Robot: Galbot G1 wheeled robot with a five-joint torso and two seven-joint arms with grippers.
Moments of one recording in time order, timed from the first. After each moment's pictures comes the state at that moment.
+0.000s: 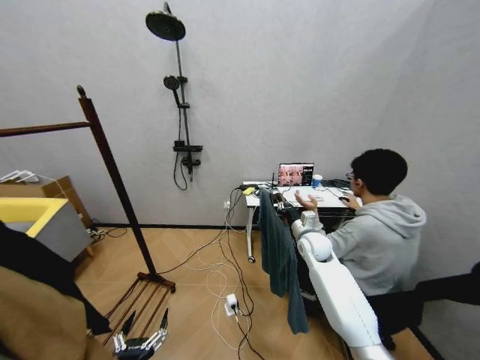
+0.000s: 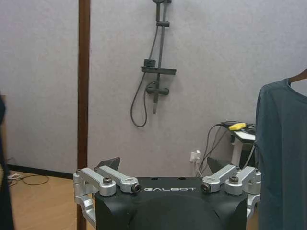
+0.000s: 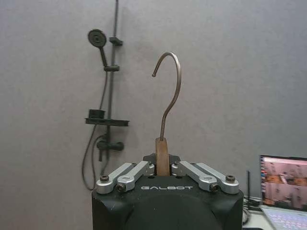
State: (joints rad) left arm 1.86 -1.52 -0.65 -2.22 -0.22 -0.12 0.14; right arm -0.60 1.20 0.40 1.57 0.35 -0.22 -0.05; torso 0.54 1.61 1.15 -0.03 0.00
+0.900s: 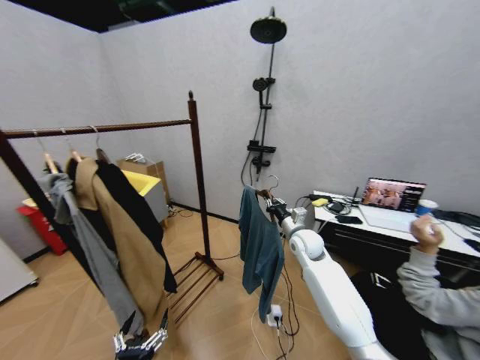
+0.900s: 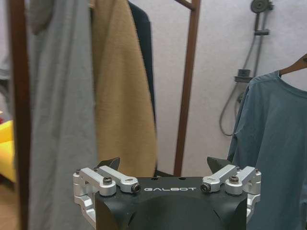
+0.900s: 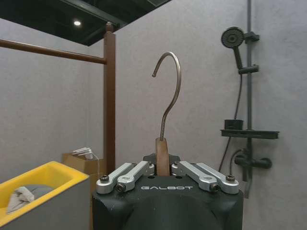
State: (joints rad) left arm 1.86 -1.52 -0.65 -2.22 -0.22 -0.12 0.14; right arm -0.59 1.19 0.36 1.62 0.42 -0.25 -0.02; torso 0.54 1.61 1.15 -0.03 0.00
